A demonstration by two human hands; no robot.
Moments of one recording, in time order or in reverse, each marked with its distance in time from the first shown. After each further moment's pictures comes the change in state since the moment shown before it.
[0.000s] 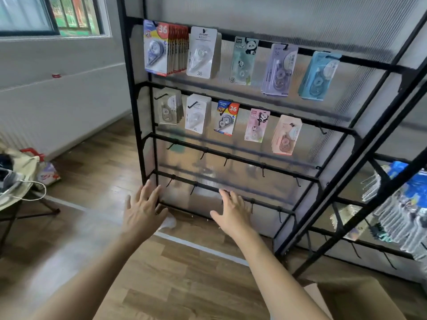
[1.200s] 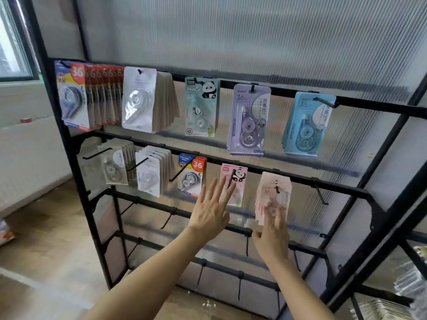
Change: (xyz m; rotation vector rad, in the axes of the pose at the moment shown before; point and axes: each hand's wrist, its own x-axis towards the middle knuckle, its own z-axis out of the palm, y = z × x) left_hand 0.302 0.285 0.074 0.180 0.095 0.478; right_hand 0.273 0.220 -0.079 -0.042 0.385 0.176
